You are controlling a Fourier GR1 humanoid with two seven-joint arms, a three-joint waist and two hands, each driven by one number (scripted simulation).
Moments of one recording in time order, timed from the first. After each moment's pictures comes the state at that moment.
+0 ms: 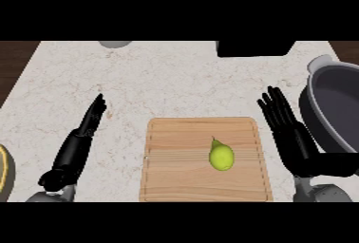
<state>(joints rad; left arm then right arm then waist) -0.05 0.35 -0.29 -1.59 0.08 0.21 -0.18 -0.09 -0.33 0.28 -1.61 -0.47 -0.13 -0.17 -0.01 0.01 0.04</state>
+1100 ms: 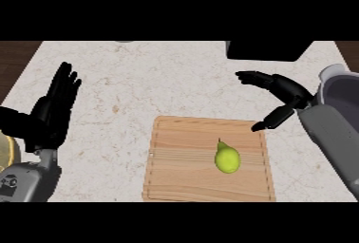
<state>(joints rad) -0.22 0.34 -0.09 -1.60 0.22 0.28 0.15 -0.72 -0.48 0.38 -0.71 -0.15 0.45 -0.42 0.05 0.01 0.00</state>
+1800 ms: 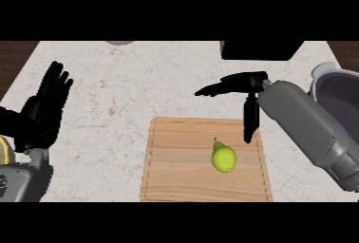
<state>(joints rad) -0.21 0.35 -0.04 -1.60 0.23 0.27 0.18 -0.98 -0.38 0.64 -0.72 0.07 0.82 -0.19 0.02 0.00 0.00</state>
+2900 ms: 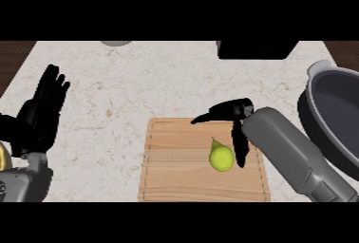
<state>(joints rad) -0.19 0.30 0.02 -1.63 0.17 0.23 0.20 -0.79 -0.27 0.58 -0.87 0.36 0.89 -0.03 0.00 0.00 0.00</state>
